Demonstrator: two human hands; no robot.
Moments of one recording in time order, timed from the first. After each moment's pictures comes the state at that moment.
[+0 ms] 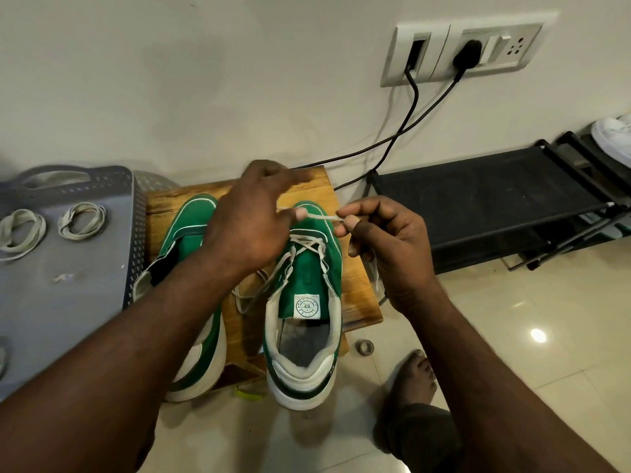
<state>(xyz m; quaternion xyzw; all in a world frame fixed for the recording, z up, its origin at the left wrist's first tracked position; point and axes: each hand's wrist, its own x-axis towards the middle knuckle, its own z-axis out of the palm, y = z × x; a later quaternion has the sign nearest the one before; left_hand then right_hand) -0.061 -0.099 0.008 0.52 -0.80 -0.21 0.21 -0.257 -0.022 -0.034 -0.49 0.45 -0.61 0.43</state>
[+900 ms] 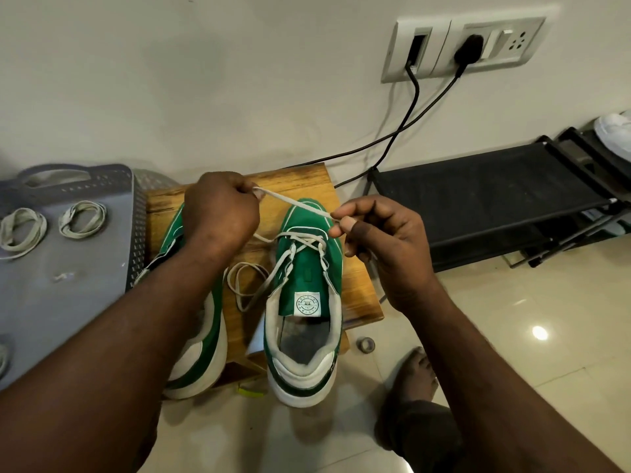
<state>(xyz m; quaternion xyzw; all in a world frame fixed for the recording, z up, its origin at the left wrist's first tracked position) -0.045 -0.125 -0.010 0.68 -0.58 -0.32 0.31 -0.255 -0.019 -0.030 -0.50 0.45 -0.60 0.45</state>
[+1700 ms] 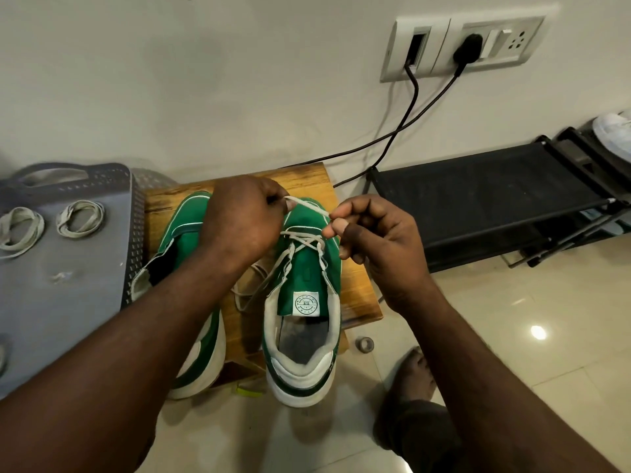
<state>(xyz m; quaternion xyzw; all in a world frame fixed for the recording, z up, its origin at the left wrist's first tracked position) -0.065 -0.098 0.006 0.60 -0.74 -0.22 0.23 -0.253 -0.019 -0.030 -0.50 0.47 -0.57 0.45</state>
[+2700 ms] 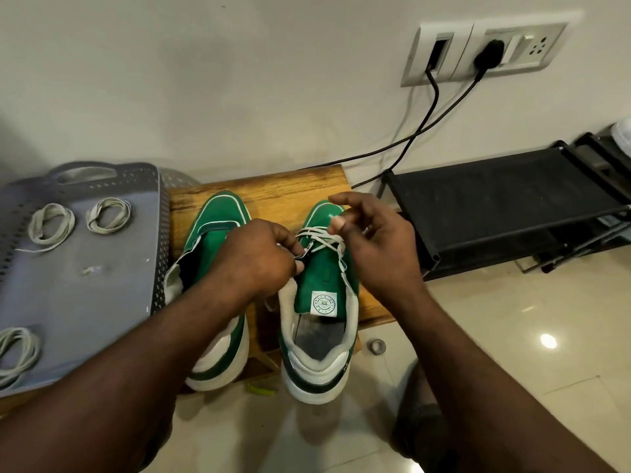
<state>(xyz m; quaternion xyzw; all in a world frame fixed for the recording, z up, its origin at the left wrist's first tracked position) -0.036 -0.066 0.005 0.65 -0.65 -0.39 0.10 -0.216 -0.033 -0.042 -0.55 0.63 -0.49 0.25</state>
